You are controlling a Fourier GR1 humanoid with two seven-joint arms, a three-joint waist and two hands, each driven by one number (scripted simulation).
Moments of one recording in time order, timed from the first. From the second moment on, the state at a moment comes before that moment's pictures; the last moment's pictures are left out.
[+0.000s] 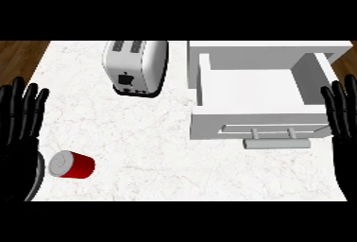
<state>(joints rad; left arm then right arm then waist) 0.03 0.11 0.02 -2.10 0.01 0.00 -0.03 0.01 -0.13 0.00 -2.10 0.00 -0.03 -0.01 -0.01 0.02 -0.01</state>
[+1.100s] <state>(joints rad) 0.38 0.00 -0.17 -2.27 -0.63 0.99 0.54 0.11 -0.11 -0.07 -2.07 -0.05 -0.07 0.16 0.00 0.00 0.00</state>
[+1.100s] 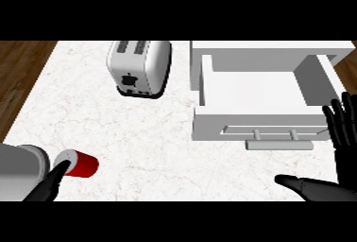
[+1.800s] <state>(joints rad) 0.22 0.00 -0.25 -2.03 -0.82 1.12 0.75 0.14 -0.12 -0.14 -2.10 -0.10 -0.01 0.16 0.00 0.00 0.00</state>
